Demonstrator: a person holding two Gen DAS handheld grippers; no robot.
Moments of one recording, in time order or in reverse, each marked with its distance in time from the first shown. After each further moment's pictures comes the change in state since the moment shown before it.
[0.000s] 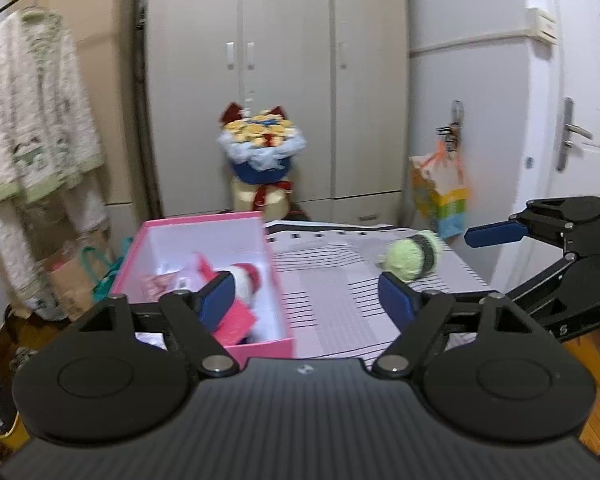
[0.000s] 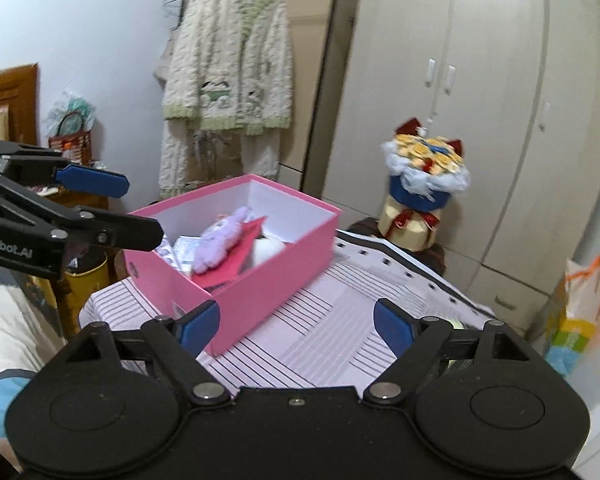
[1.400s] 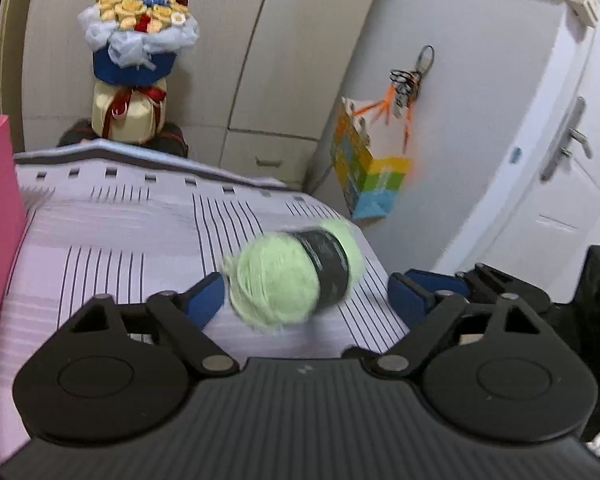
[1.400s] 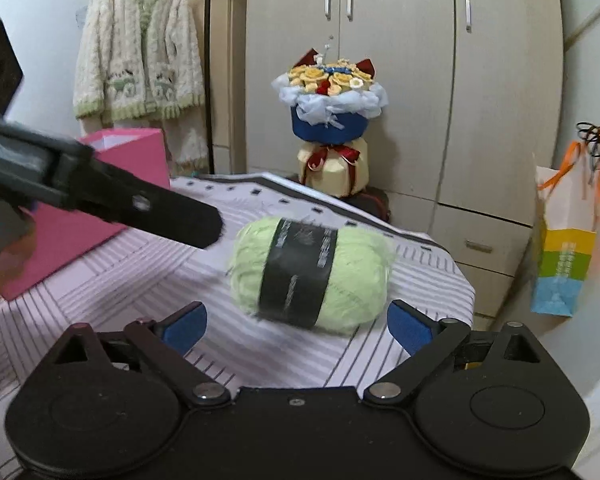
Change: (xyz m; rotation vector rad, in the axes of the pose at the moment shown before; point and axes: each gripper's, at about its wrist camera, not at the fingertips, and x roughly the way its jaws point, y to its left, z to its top) left arm 0.296 -0.104 0.001 -0.216 0.178 -0.266; right arm 0.134 -0.219 -0.112 0.148 -0.040 0.028
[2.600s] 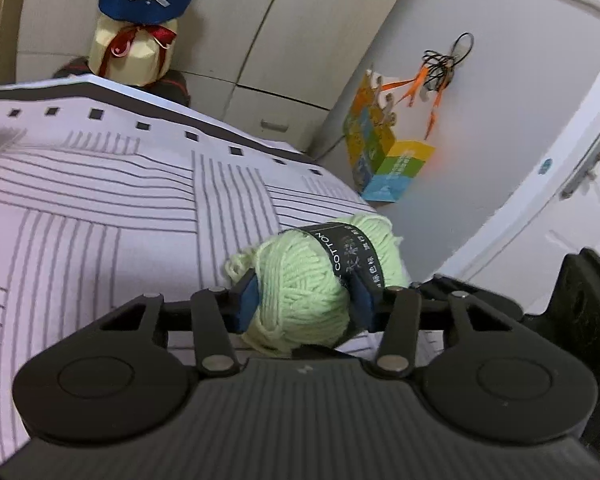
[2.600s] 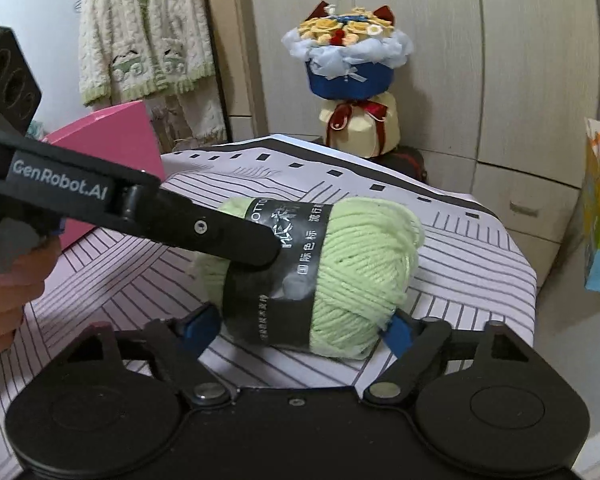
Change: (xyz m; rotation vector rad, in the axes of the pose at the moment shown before) left arm 0.058 0.035 0.000 -0.163 0.119 -0.076; right arm 0.056 -0.014 -0.003 0.087 0.151 0.062
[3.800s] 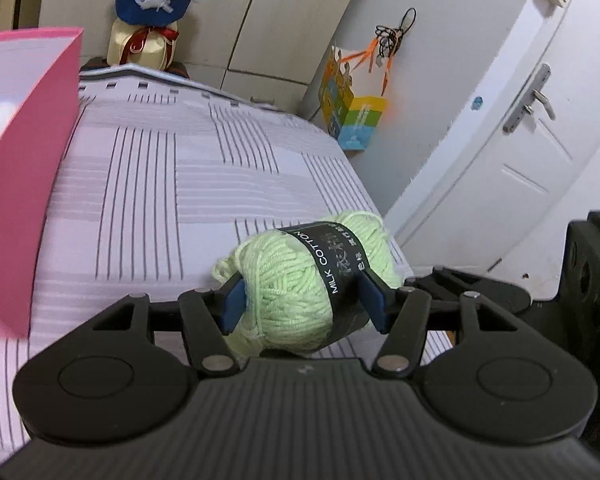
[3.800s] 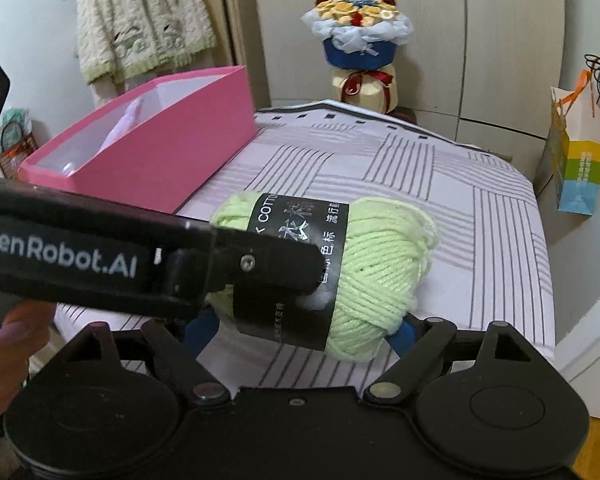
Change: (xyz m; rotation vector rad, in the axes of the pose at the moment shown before) left arm -0.170 -0.024 -0.099 0.087 0.063 0.006; right arm -0.099 0.183 -0.041 0.055 0.136 -0.108
